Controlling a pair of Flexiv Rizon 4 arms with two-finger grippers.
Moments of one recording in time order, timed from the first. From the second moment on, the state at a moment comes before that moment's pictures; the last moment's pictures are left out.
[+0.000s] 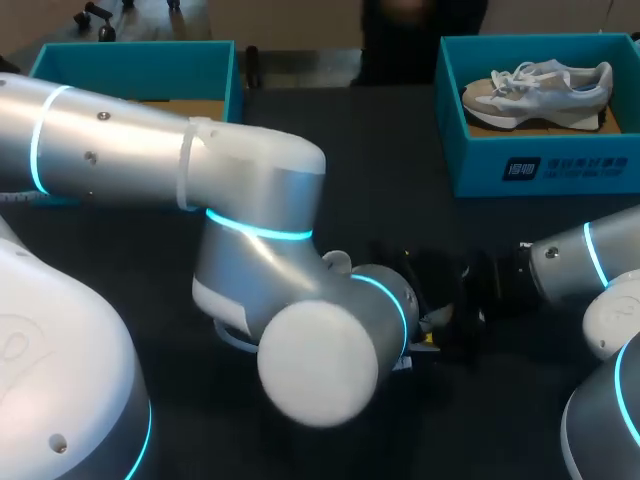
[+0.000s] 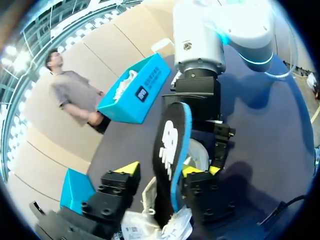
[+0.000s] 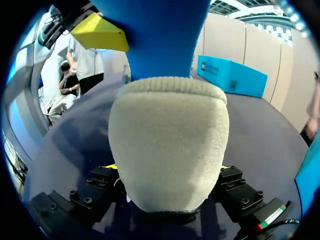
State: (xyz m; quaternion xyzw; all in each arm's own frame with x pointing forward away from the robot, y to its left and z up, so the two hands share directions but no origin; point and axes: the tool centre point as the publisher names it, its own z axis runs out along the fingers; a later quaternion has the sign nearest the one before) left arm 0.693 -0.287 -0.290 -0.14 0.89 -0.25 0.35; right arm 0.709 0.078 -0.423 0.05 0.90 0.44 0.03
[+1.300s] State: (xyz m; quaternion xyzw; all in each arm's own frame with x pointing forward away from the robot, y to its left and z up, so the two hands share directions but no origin) left arm 0.696 -0.297 -0.308 -0.07 0.84 -0.27 0.46; right arm 0.709 0.078 -0.423 0.05 0.89 0.44 0.03
